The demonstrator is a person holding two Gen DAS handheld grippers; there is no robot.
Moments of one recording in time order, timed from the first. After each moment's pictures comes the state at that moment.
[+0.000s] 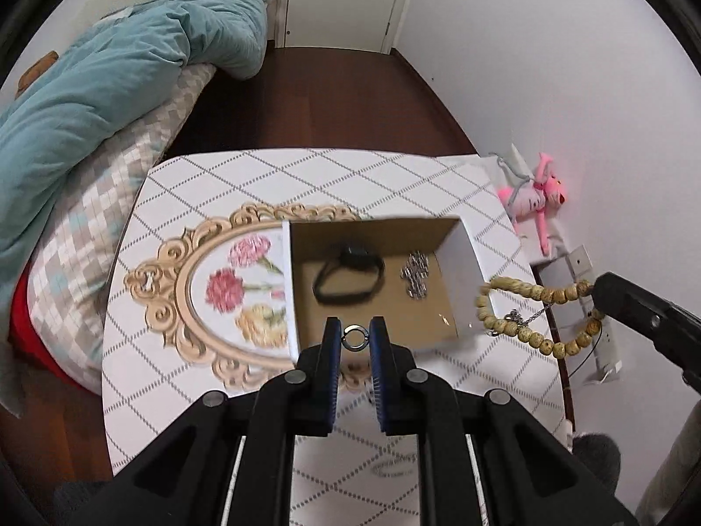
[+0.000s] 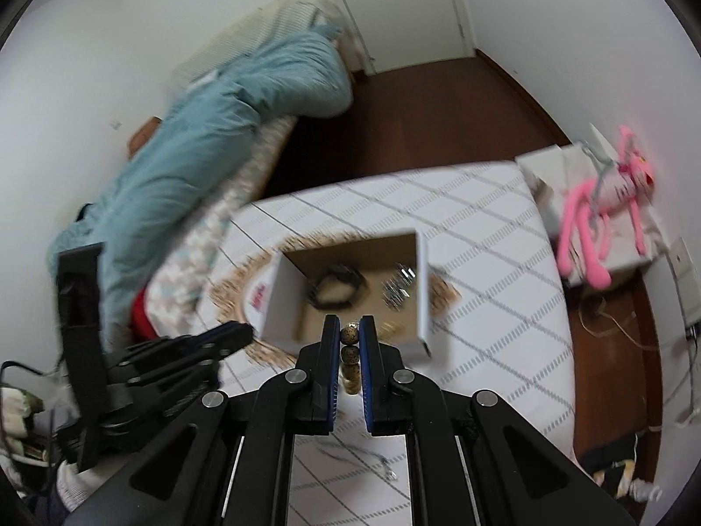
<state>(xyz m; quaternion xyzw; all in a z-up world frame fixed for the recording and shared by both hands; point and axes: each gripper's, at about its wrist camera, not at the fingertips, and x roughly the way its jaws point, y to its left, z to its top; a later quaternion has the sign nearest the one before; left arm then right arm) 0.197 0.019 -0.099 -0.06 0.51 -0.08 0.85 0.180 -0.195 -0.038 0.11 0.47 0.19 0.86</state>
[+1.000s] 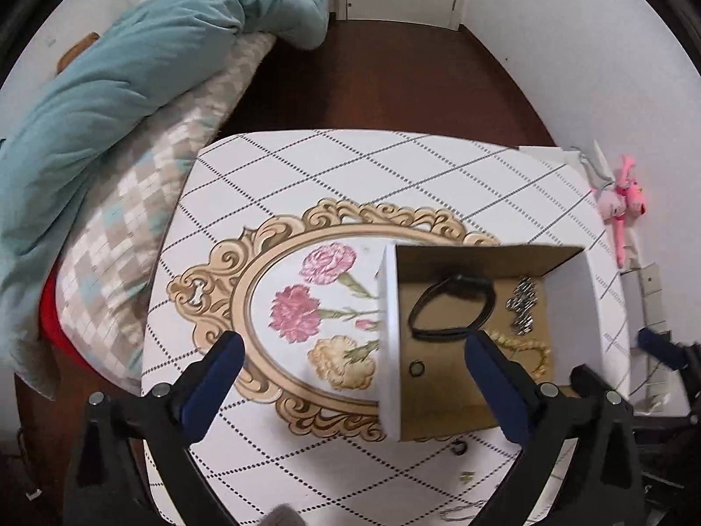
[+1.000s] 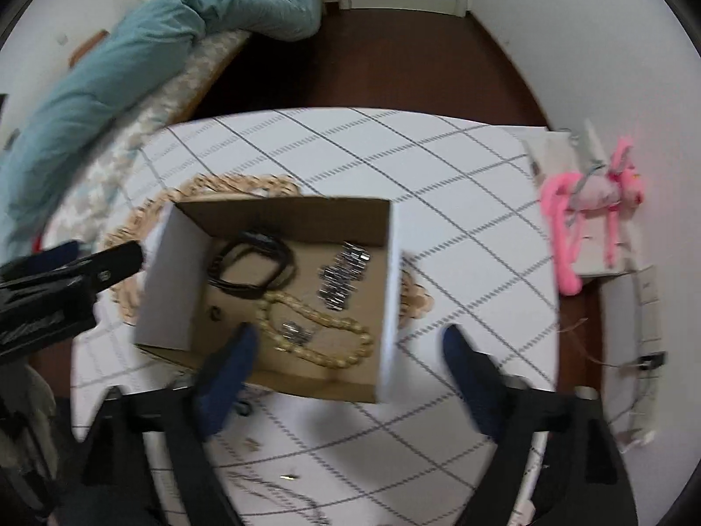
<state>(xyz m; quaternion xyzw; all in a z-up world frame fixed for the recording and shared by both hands) 0.247 0.047 -0.140 -0.03 0.55 0.03 0.83 0.252 -0.151 -0.141 -0.05 0.57 0.09 0.81</state>
